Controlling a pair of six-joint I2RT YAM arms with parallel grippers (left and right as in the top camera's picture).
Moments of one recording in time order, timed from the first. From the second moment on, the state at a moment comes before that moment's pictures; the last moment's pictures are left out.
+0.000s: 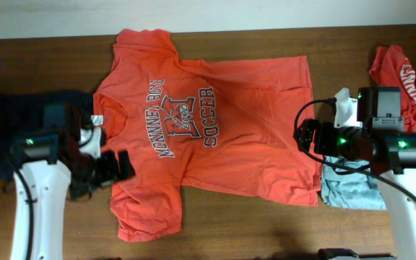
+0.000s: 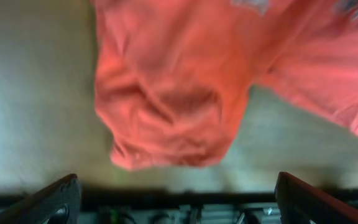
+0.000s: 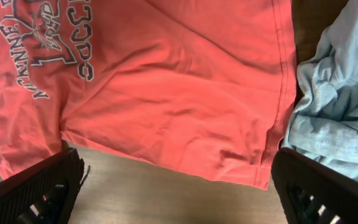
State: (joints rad) left arm 0.12 1.33 1.15 -1.40 0.22 -0.16; right arm -0.06 1.22 1.23 -1.11 -0.28 0.16
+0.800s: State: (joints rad) left arm 0.12 1.34 0.62 -1.14 0.27 -0.41; right arm -0.06 1.30 1.23 -1.13 -0.28 0.16
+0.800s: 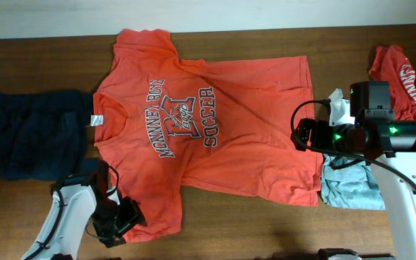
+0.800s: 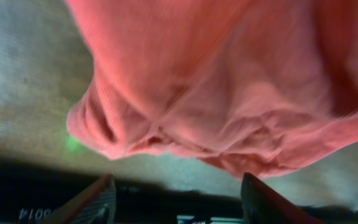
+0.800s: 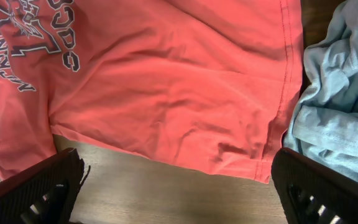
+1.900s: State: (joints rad) left arm 0.15 1.24 0.71 -1.16 0.11 -0.59; right arm -0.06 1.30 1.23 -1.14 -0.23 0.16
